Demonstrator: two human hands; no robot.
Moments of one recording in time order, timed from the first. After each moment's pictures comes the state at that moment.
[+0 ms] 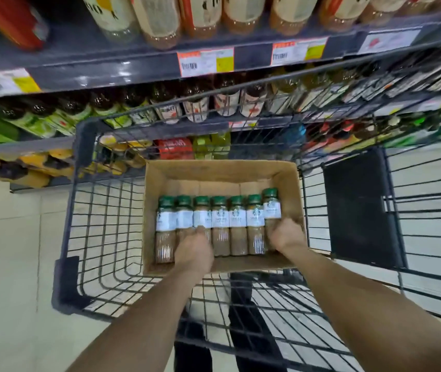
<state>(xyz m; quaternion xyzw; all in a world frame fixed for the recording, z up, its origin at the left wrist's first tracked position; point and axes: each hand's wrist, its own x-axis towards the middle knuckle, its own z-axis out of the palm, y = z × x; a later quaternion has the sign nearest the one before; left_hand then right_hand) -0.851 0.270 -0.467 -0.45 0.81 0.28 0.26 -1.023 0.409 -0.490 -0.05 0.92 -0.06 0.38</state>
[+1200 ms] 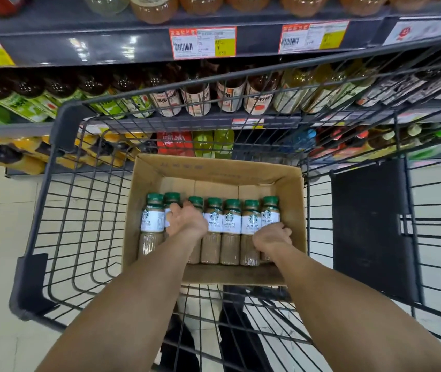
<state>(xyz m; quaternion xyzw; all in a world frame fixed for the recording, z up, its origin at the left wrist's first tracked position) -0.920 0.230 -0.512 -0.59 0.70 0.27 0.28 -1.031 0.373 -0.532 0.00 0.89 0.06 0.46</state>
